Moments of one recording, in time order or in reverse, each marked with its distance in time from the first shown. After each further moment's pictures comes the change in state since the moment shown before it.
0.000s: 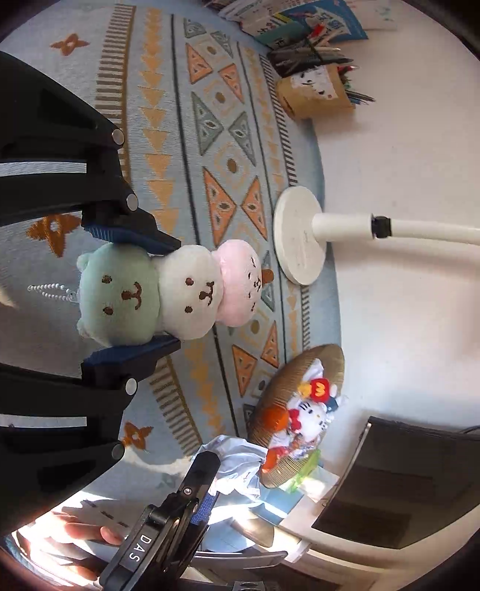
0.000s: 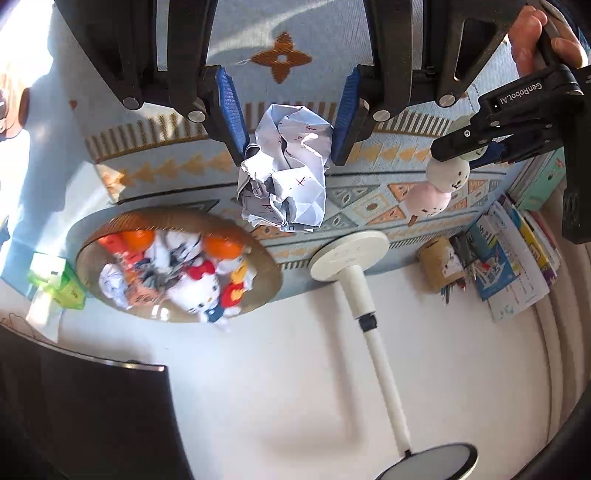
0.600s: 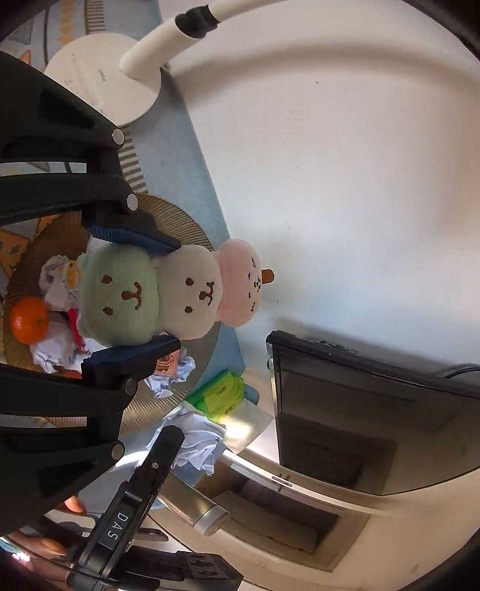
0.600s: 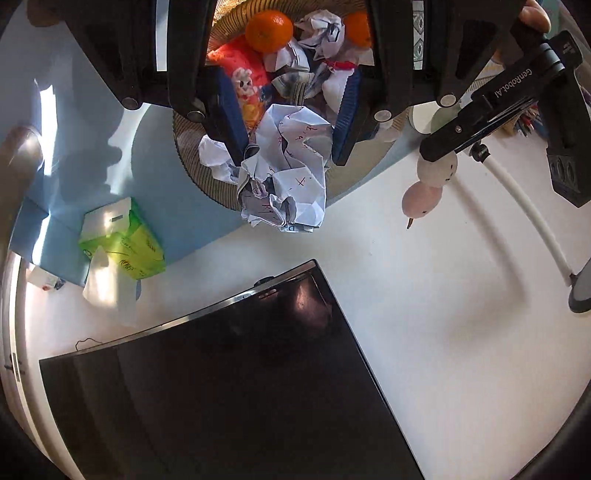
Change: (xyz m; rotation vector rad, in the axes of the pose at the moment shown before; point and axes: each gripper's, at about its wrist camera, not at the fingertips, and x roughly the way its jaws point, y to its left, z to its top) left arm 0.142 -0.098 0.196 0.107 -0.083 -0.318; right arm 0.063 -0.123 0.133 0.293 -0.082 -0.148
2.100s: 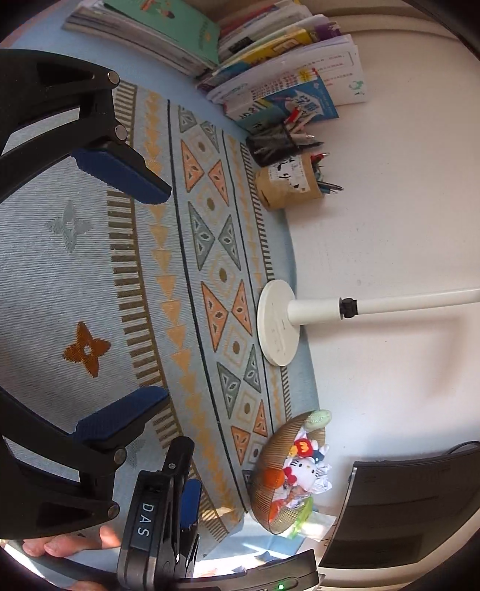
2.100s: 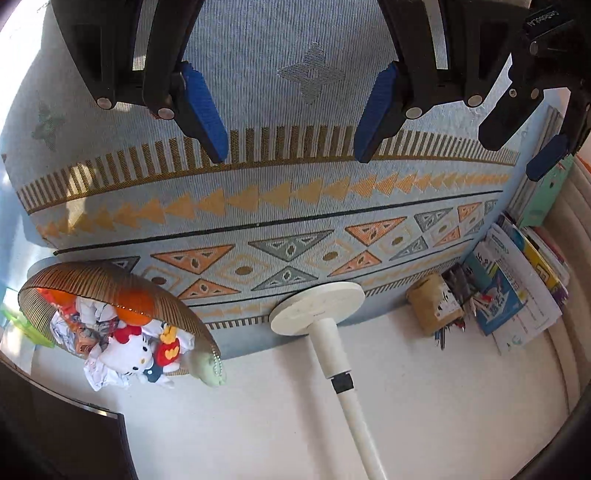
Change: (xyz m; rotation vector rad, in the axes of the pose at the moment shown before) left arm -0.235 0.070 -0.239 -0.039 -0.008 0.613; right arm -0.034 0.158 -0.244 -0.334 0.315 0.121
